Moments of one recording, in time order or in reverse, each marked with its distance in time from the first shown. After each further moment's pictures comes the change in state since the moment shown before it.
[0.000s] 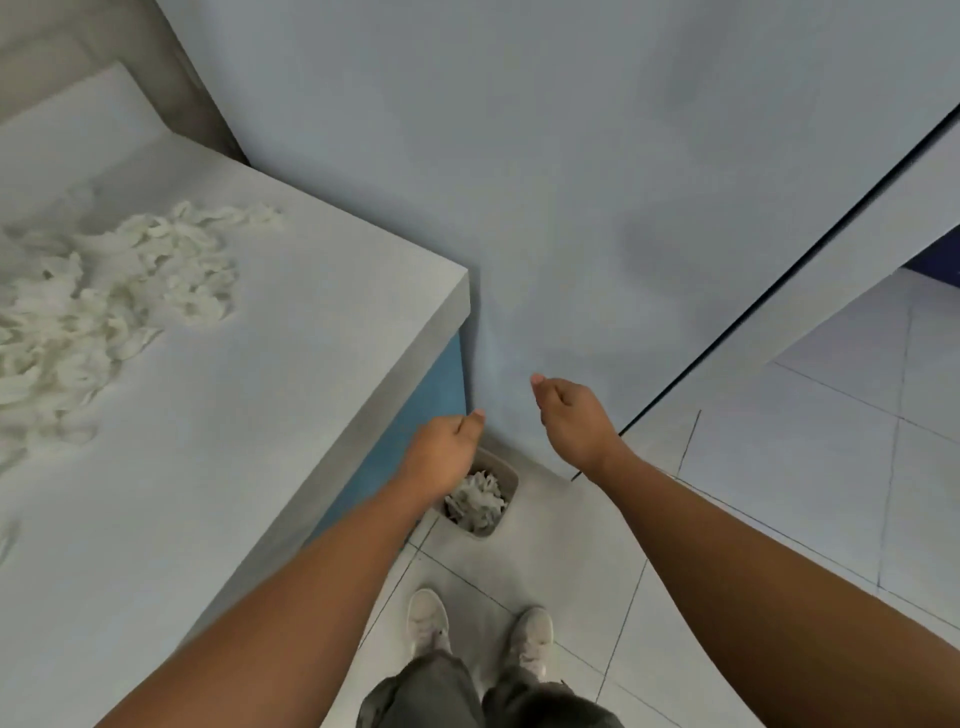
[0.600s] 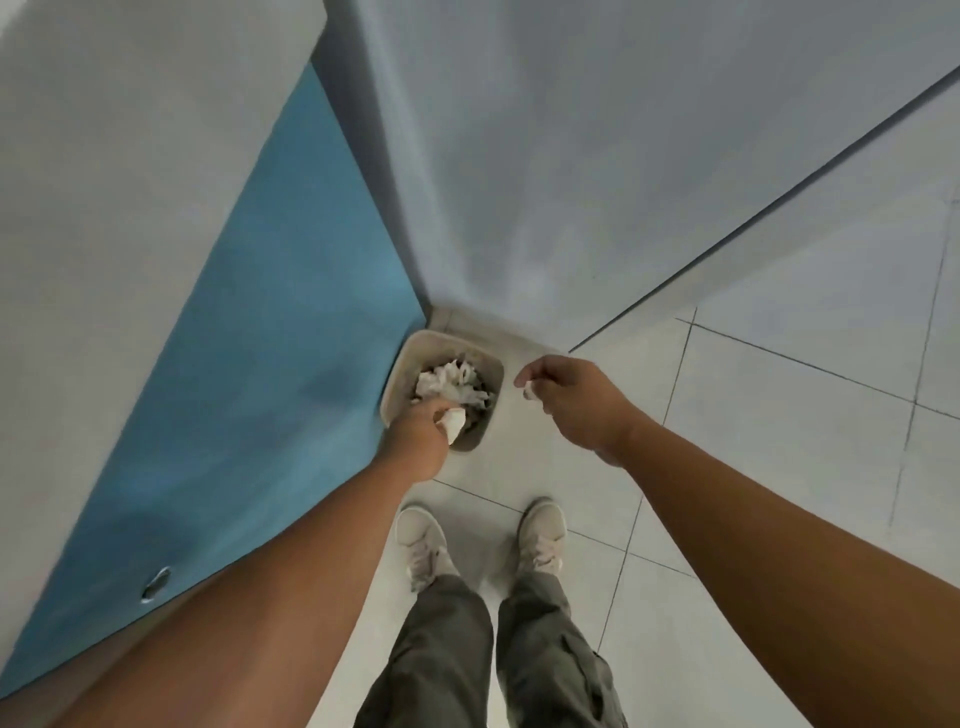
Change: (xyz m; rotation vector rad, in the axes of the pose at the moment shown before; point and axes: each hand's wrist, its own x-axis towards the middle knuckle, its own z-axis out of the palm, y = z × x) left_hand 0.147 -0.250 0.174 0.228 -0.334 -0.202; right_hand 0.067 0.251 0.103 0.109 -0.127 0.410
